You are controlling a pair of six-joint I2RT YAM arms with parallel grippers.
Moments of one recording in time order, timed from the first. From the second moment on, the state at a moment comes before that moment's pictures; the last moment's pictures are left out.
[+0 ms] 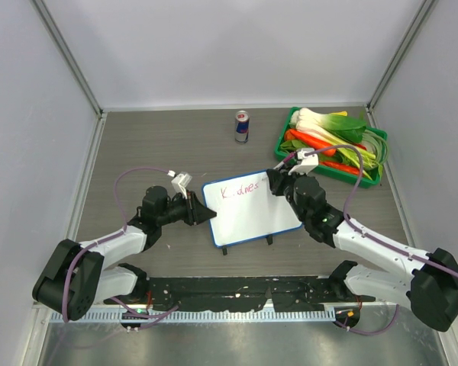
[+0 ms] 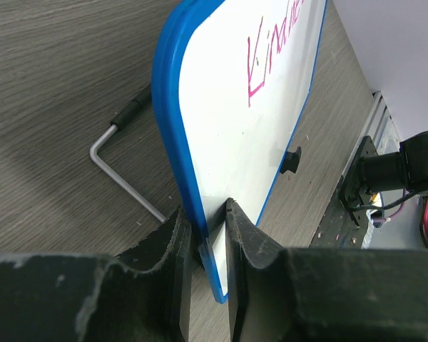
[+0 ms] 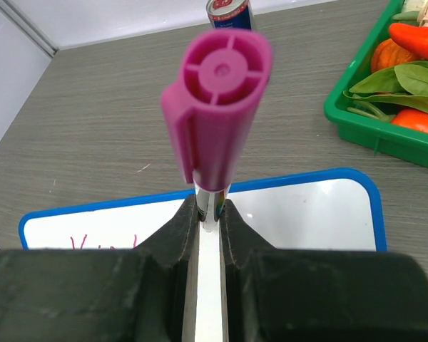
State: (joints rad) left arm -0.42 1.19 0.31 0.51 0.60 -0.52; right arm 0.72 1.04 0.55 0.33 0.41 0.43
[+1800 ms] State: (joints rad) left arm -0.43 1.20 0.31 0.51 0.60 -0.52; right arm 0.72 1.04 0.52 0.30 0.35 0.44
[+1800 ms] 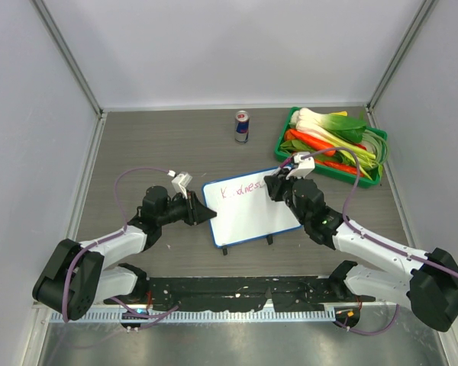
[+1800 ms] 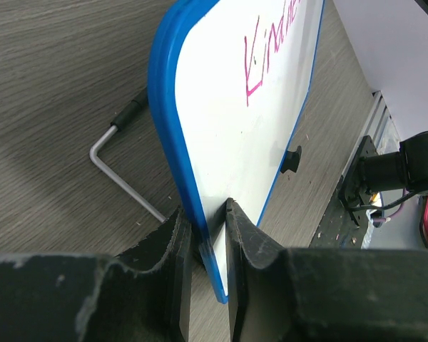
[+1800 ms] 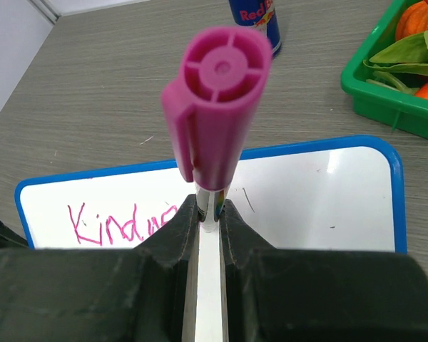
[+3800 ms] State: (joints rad) left arm -0.43 1.20 0.31 0.50 0.59 -0.52; right arm 0.57 0.65 0.46 0.07 0.16 0.47
